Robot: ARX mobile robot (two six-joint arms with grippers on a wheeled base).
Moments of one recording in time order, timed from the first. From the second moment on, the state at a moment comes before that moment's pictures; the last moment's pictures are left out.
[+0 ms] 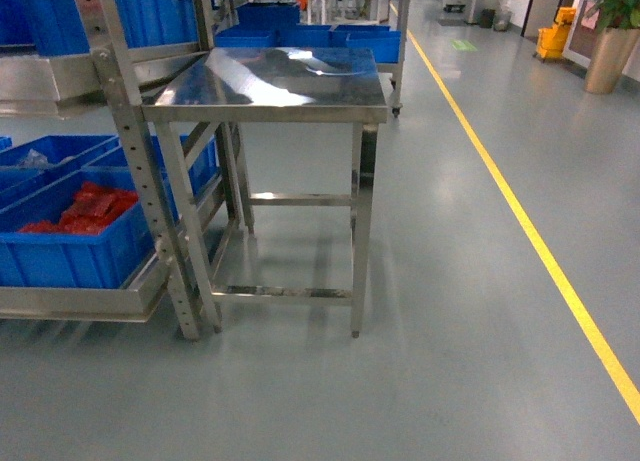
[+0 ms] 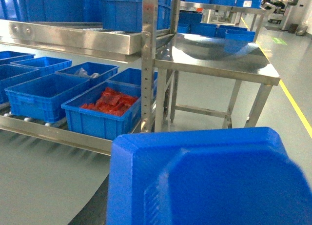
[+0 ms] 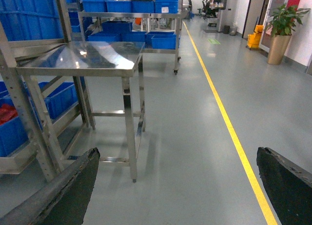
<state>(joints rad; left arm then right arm) -0.57 0.35 0.13 0.13 -0.80 -0.13 0.00 0.00 0.01 -0.01 0.00 0.00</state>
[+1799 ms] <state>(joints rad) -0.57 0.35 0.13 0.14 -0.80 -0.13 0.00 0.00 0.01 0.00 0.00 0.00</state>
